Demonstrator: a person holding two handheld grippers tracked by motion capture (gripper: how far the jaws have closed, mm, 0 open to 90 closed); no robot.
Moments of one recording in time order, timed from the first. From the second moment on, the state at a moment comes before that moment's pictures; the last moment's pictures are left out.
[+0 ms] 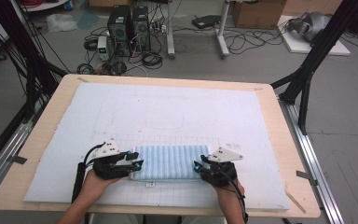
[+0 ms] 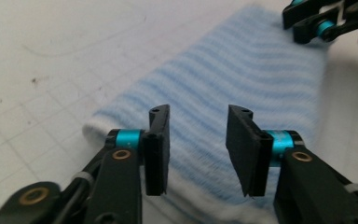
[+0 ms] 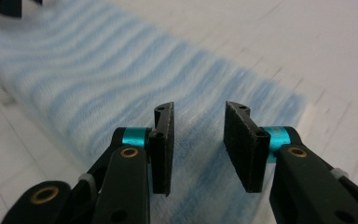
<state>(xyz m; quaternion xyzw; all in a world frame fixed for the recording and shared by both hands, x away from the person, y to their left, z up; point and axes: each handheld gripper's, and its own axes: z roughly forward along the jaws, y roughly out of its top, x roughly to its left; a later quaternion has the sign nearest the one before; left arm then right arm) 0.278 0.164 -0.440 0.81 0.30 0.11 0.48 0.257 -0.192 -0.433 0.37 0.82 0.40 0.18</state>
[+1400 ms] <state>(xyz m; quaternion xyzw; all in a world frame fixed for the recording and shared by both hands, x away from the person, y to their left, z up) 0.337 0.179 -0.441 0.77 0.35 0.13 0.52 0.294 -0.225 -0.430 0.38 0.80 0.41 0.21</state>
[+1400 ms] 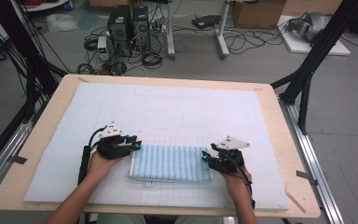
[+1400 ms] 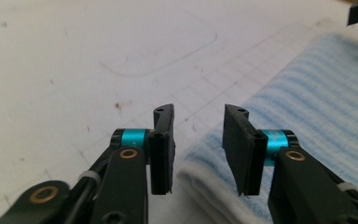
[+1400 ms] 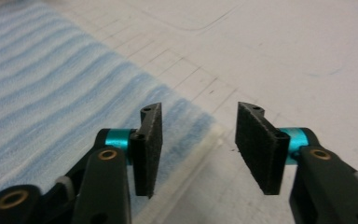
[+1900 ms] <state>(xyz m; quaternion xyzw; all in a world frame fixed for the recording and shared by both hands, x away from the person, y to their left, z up) 0.332 0.207 -0.428 0.72 0.35 0.14 0.57 0.287 -0.248 -0.416 0.40 0.76 0.44 0.27</state>
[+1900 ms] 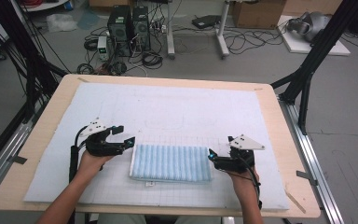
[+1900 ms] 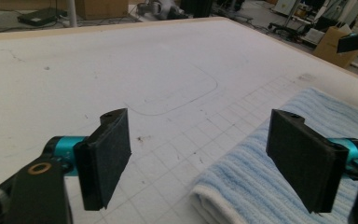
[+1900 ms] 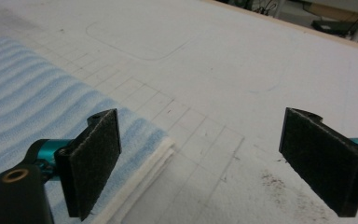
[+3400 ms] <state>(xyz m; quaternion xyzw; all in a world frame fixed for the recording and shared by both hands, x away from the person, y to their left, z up) 0.319 0.229 -0.414 0.71 0.35 0.18 0.59 0.271 -0.284 -0.406 0.42 0.73 0.45 0.29</state>
